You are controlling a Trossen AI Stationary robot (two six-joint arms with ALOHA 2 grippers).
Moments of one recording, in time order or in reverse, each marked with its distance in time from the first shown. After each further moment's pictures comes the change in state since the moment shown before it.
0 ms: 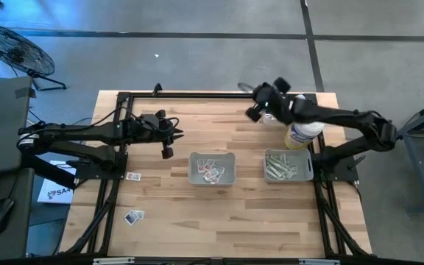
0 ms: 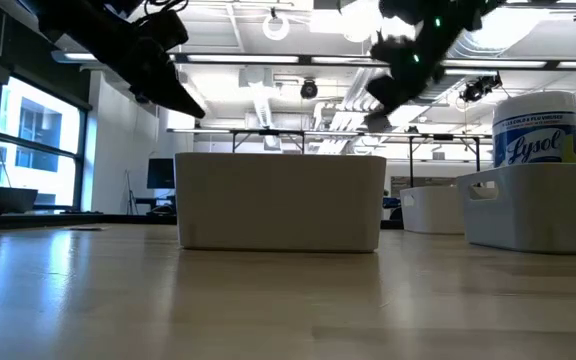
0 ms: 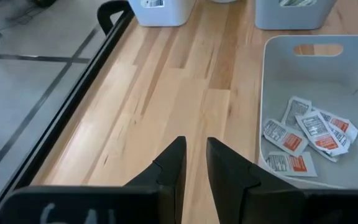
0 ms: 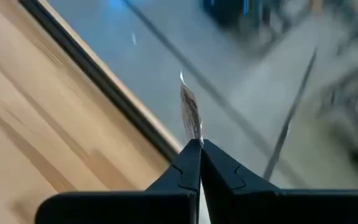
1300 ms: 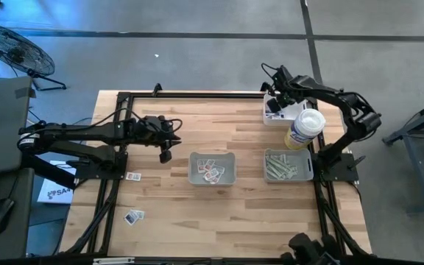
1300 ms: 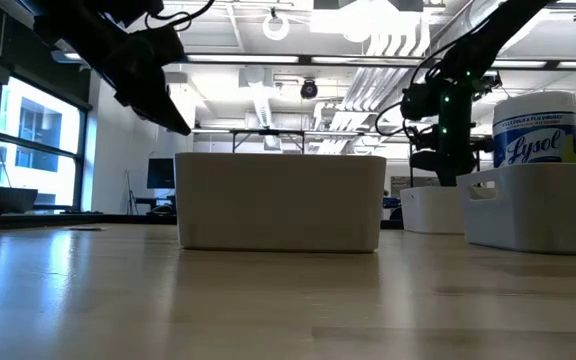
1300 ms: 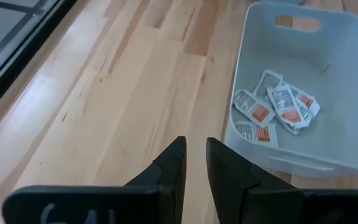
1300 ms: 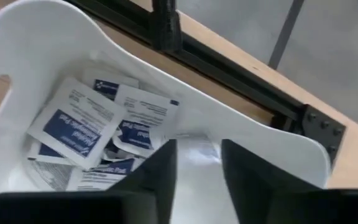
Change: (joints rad) left arm 0.000 0.011 0.000 -0.116 0.093 -0.150; right arm -0.584 0.244 -0.004 -0.344 -0.373 0.199
